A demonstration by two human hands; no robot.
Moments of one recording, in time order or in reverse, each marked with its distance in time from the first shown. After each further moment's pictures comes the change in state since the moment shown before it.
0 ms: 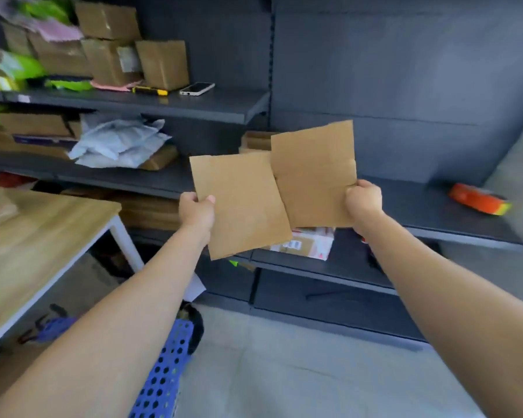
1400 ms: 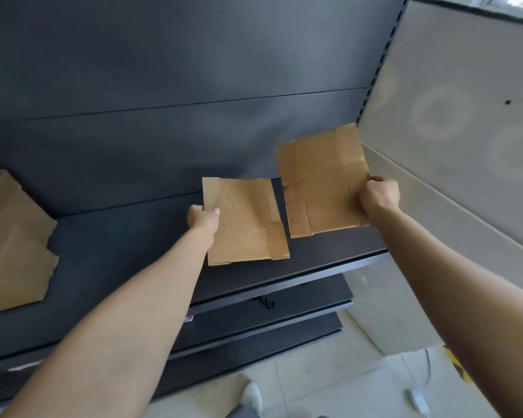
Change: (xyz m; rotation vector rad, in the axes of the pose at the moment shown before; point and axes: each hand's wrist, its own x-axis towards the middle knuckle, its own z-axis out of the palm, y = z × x) left_hand 0.067 -0.077 0.640 0.400 -0.518 -0.230; right_hand 0.430 0.117 -0.304 -0.203 0.546 0.352
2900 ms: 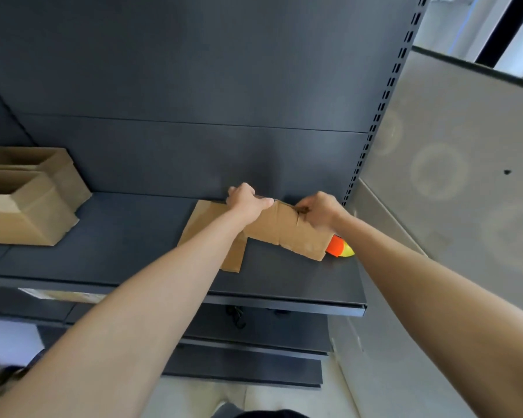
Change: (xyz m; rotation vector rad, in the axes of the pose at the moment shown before) left_hand -0.114 0.094 0.131 0.390 0.101 0.270; right_hand 0.077 -0.029 -0.022 -0.704 -0.768 -0.801
